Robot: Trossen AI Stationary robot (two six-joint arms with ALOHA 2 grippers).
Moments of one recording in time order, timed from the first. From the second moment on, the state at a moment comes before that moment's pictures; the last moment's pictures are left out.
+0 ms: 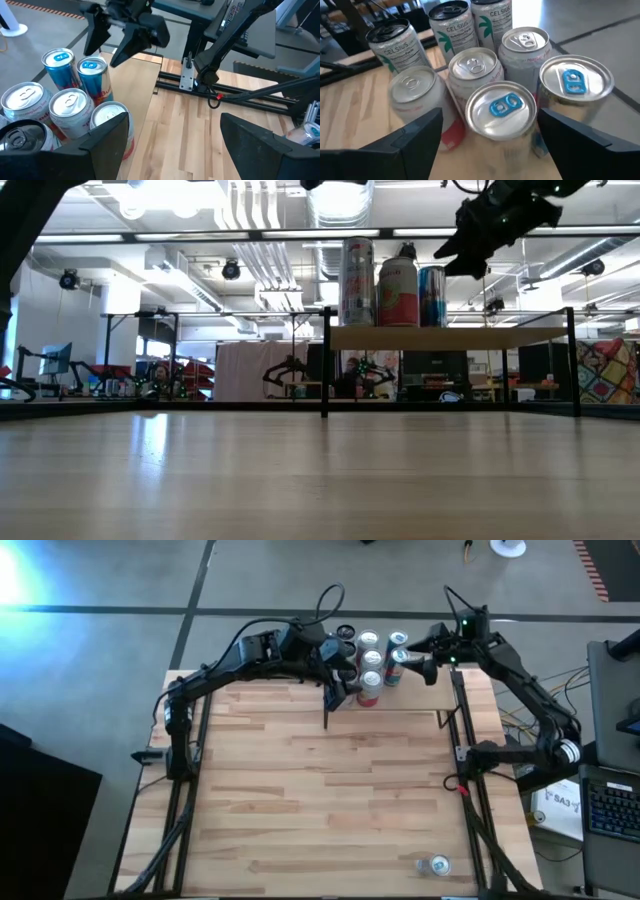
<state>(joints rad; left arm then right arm) 0.24 1.93 2.35 -0.91 0.09 -0.07 -1.14 1.09 1.12 -0.53 -0.79 -0.29</state>
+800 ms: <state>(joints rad) 0.10 1.89 2.15 -0.75 0.11 0.01 -0.95 0.67 1.11 -1.02 -0.49 0.17</state>
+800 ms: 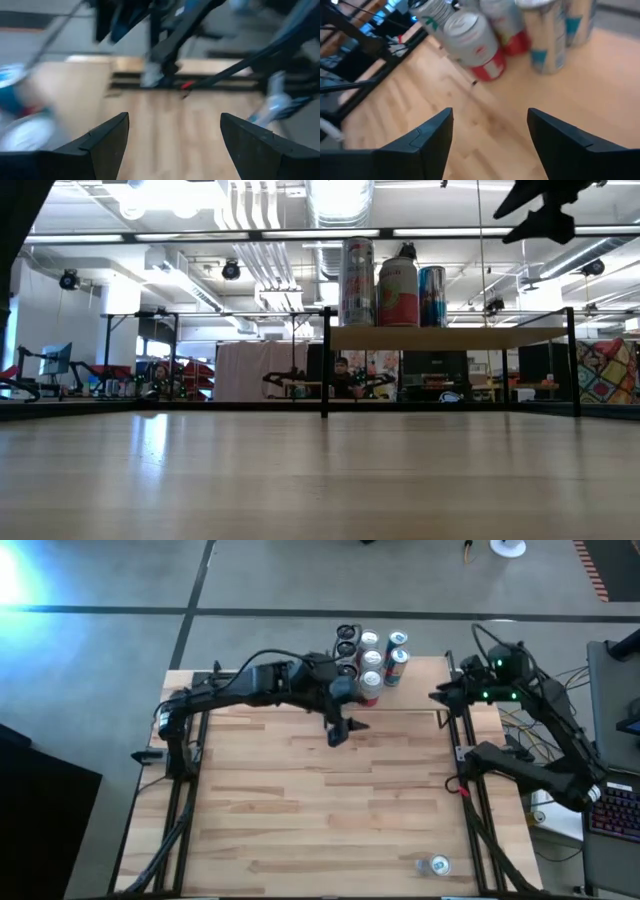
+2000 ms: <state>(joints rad) 0.06 1.13 0.64 0.51 -0.07 -0.50 -0.13 1.11 1.03 -0.44 -0.30 0.57</state>
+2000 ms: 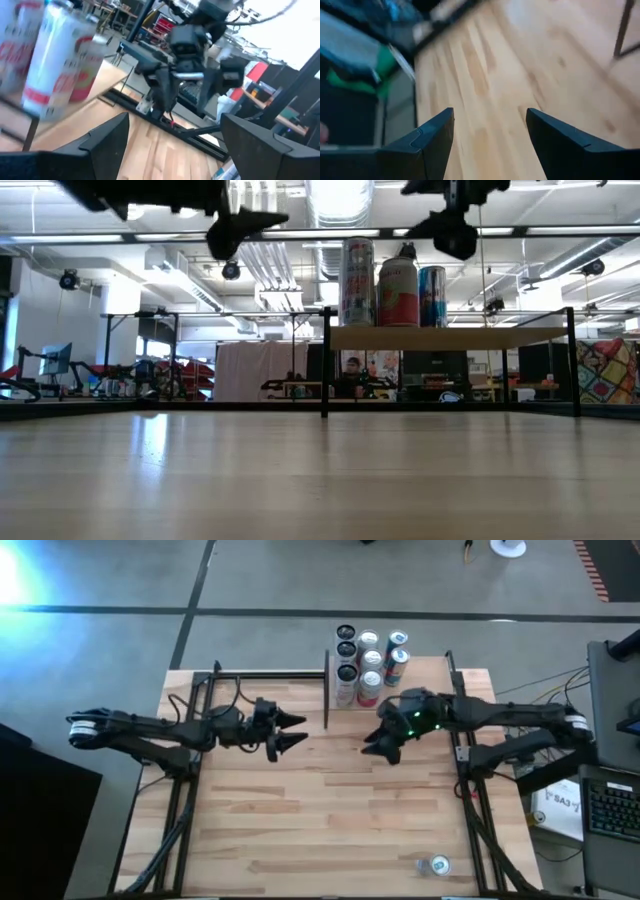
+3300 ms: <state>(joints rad) 0.05 1.35 0.59 0.81 0.07 -0.61 0.59 1.15 1.21 -1.11 0.06 1.23</state>
